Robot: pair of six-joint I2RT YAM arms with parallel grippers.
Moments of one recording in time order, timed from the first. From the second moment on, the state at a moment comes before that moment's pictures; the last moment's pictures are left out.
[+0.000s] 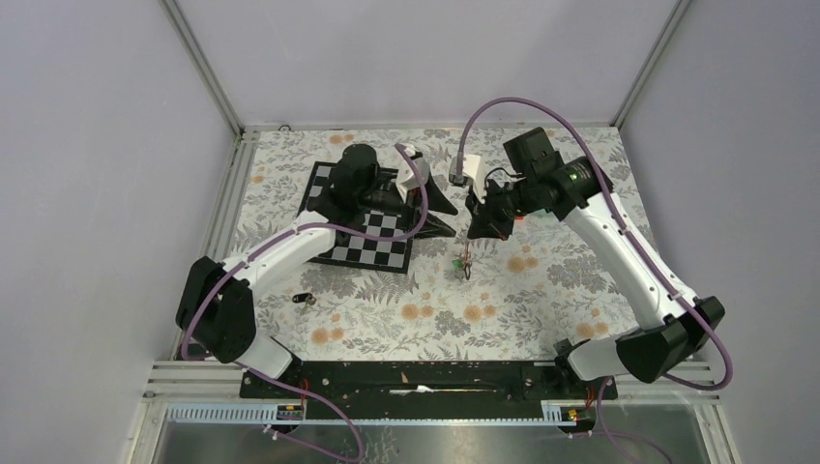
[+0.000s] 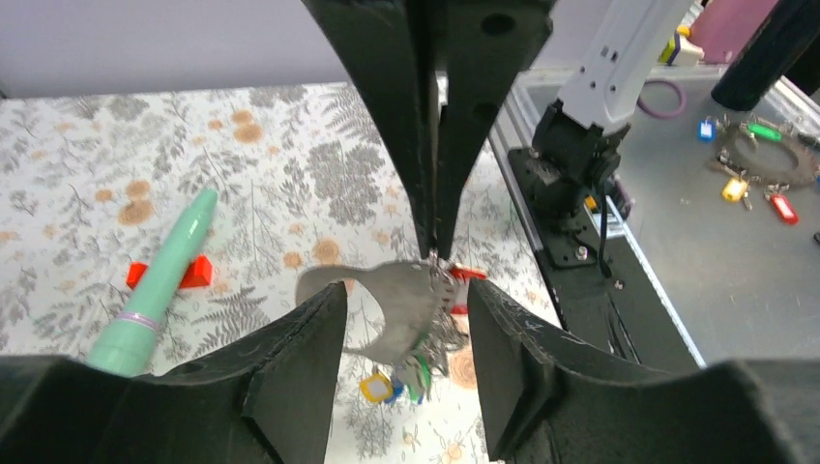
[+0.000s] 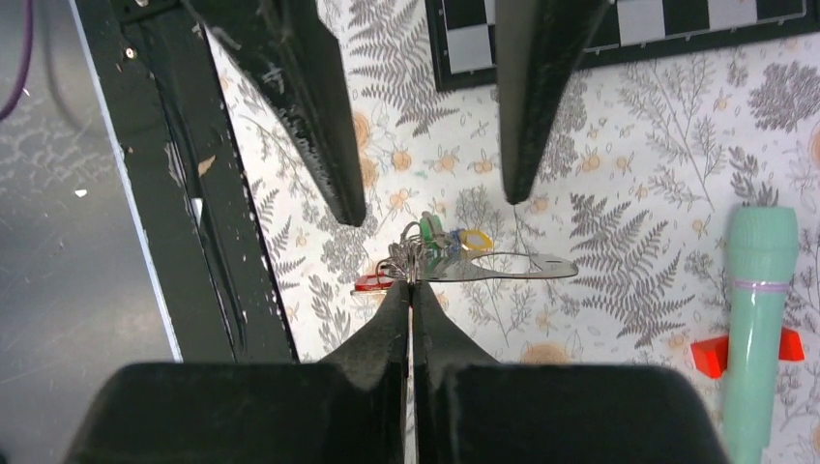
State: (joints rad) left arm -0.60 1.51 1.14 0.29 1.14 0.02; right arm 0.51 1.38 1.55 -1.13 -0.63 -0.57
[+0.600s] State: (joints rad) left arm -0.66 1.54 1.16 0.12 1.13 0.15; right arm 0.55 1.46 1.65 -1.27 -0.56 -0.60
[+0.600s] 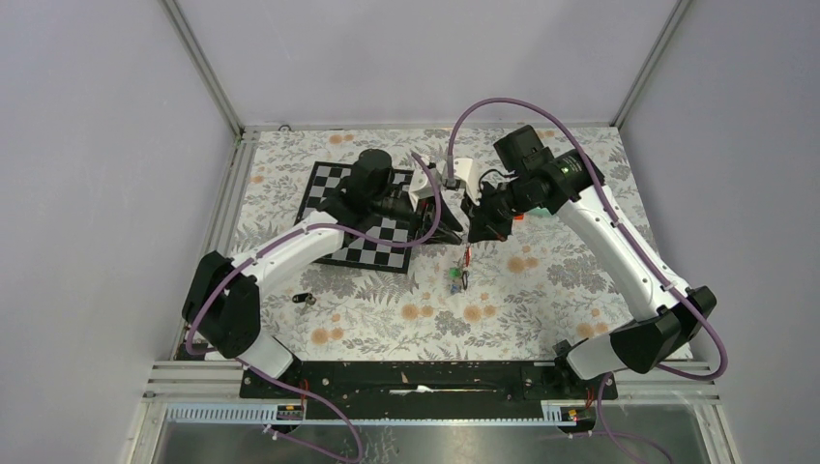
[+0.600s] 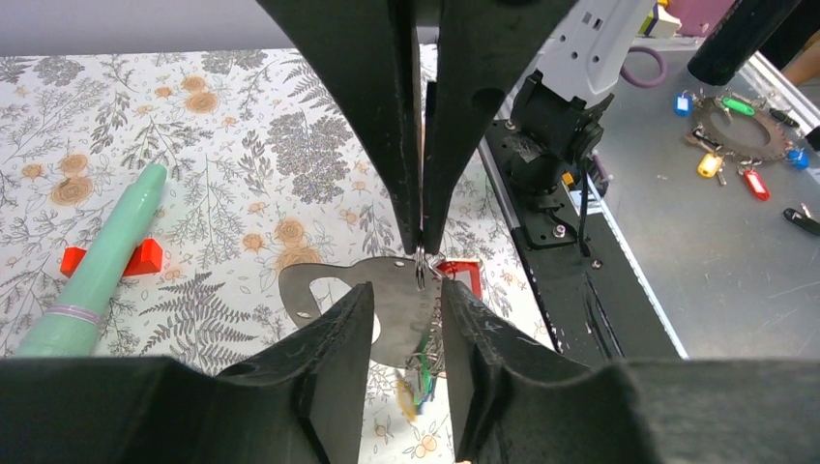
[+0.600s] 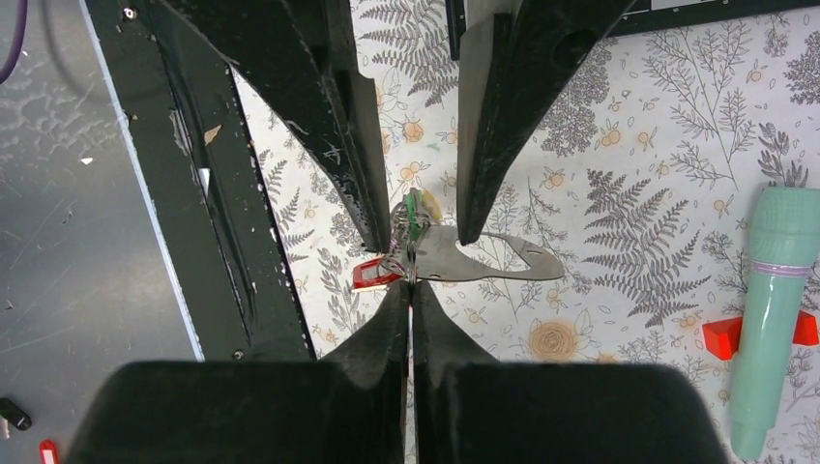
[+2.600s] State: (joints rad) left arm -0.61 1.54 0.86 0.87 1.12 -0.48; right arm 0.48 1.28 1.41 -1.01 -0.62 -0.50
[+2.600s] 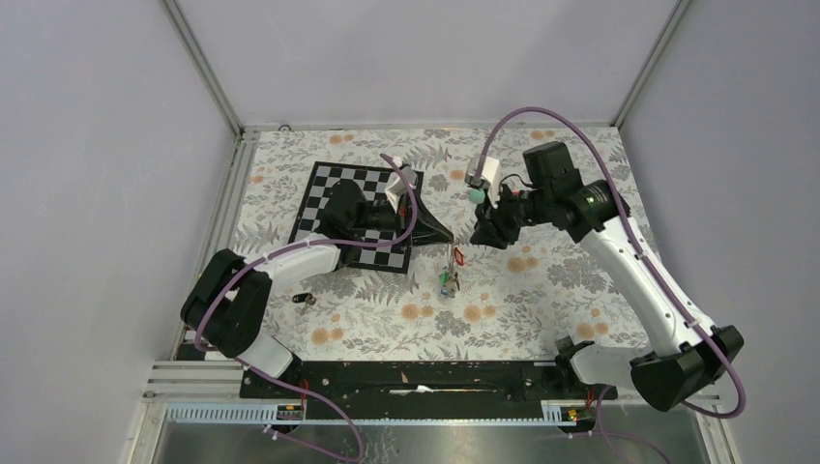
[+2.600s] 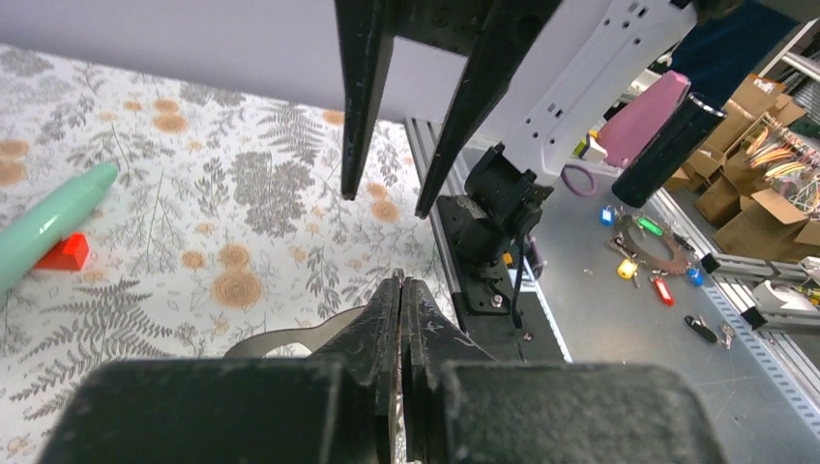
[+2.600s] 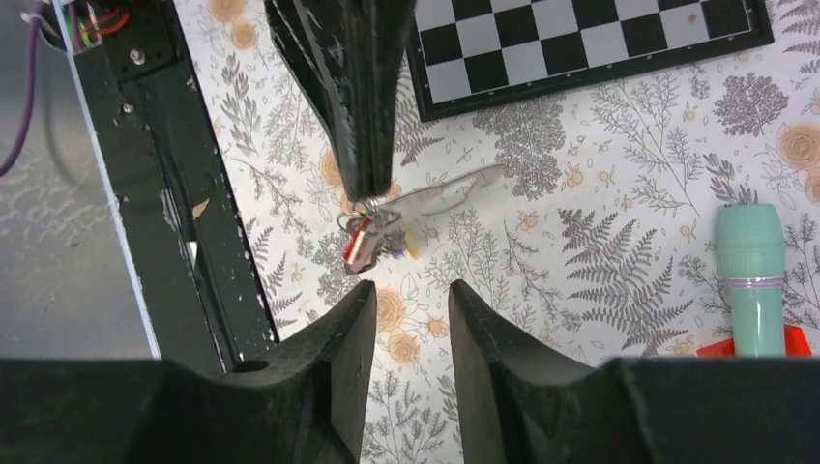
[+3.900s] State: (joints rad) left arm -0.60 1.52 0.77 1.29 0.97 -0.83; right arm 0.44 1.20 1.14 -0.65 -0.98 -0.35
